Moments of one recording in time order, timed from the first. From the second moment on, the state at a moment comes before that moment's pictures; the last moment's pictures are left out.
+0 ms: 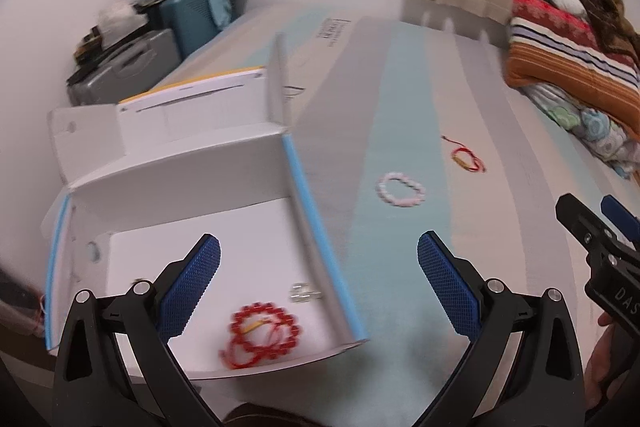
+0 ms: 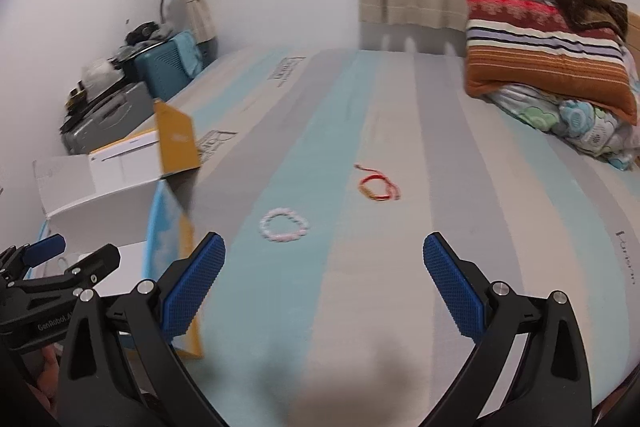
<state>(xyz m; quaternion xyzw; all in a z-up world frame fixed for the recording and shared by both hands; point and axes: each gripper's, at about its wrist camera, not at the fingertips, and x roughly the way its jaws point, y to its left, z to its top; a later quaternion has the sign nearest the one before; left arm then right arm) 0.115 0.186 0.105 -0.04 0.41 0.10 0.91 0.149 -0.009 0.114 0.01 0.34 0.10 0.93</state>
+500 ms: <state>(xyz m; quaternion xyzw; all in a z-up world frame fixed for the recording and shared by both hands) 0.211 0.097 0.052 -0.01 0.43 0.04 0.90 0.229 -0.082 0.068 0.01 0.37 0.06 0.93</state>
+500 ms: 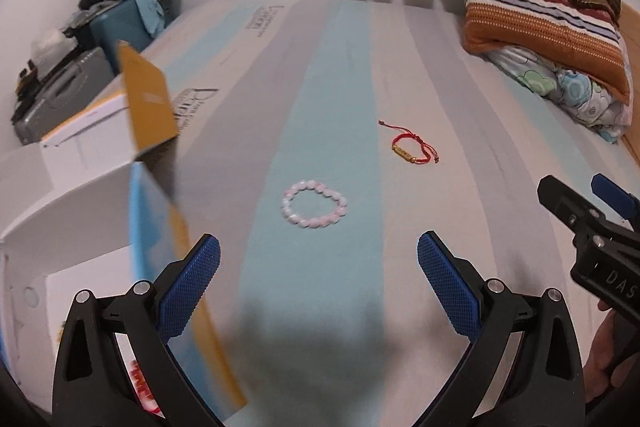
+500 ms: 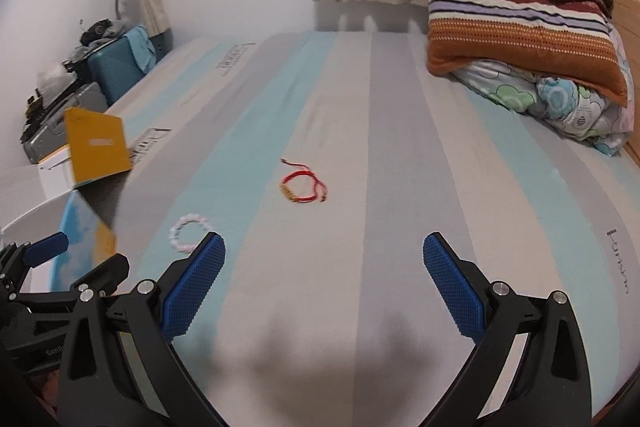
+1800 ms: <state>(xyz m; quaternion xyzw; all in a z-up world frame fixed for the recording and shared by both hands) 0.317 0.125 -0.082 -0.03 0.47 0.06 0.88 0.409 -0.020 -0.098 -0.04 0.45 0.07 0.89</state>
